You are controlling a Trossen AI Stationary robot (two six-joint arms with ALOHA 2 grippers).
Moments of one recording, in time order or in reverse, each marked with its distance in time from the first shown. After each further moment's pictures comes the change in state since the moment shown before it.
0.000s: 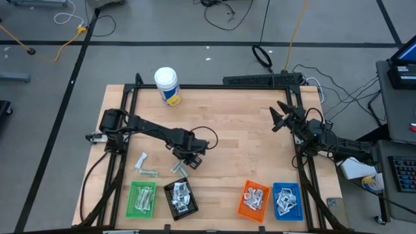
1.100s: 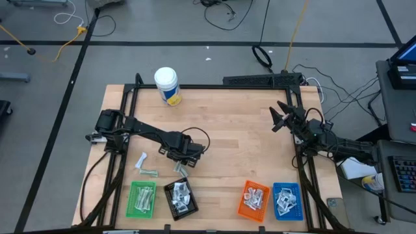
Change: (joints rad) left arm -0.038 -0.039 -0.062 -0.044 -0.051 -0.309; right arm 0.000 0.000 0.000 -0.001 0.000 0.000
